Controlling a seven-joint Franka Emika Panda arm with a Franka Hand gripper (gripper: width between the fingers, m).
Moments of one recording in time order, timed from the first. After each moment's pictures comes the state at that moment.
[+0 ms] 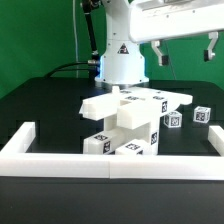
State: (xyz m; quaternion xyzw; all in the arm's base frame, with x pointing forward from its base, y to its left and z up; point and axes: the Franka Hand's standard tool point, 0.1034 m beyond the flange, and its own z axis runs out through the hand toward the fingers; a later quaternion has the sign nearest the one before) arm 0.523 0.093 0.156 -0.96 0.24 -0.08 0.08
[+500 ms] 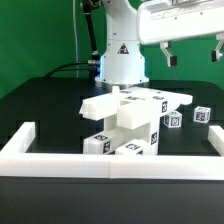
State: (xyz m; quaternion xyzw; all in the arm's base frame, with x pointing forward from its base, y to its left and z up) arm 0.518 0.100 0.152 -0.96 0.25 -0.08 0.08
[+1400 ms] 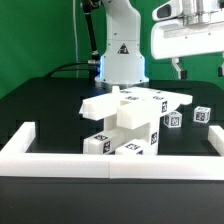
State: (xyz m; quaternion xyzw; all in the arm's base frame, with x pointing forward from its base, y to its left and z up) arm 0.465 0.134 0.116 -0.96 0.27 -0.08 0.08
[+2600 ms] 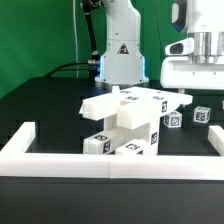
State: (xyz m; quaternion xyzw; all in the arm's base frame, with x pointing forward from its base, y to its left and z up) arm 0.403 0.167 0.032 -0.97 0.23 -0.07 0.03
